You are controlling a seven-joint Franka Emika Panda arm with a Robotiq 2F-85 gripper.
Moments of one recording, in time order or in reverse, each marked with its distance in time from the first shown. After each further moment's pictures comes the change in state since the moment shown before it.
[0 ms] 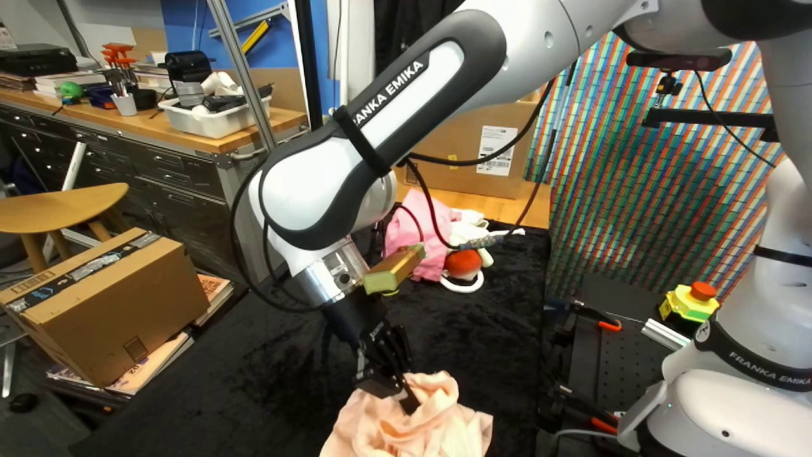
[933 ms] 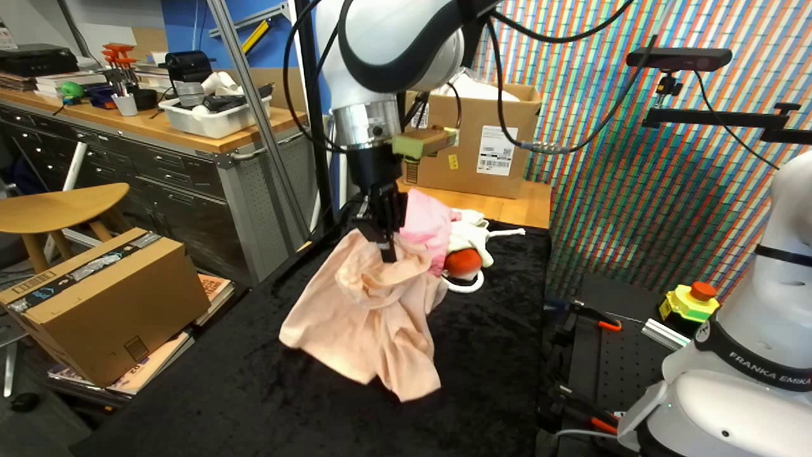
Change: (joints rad) arm -0.069 -0.396 -0.162 -0.187 -0.111 0.227 0.068
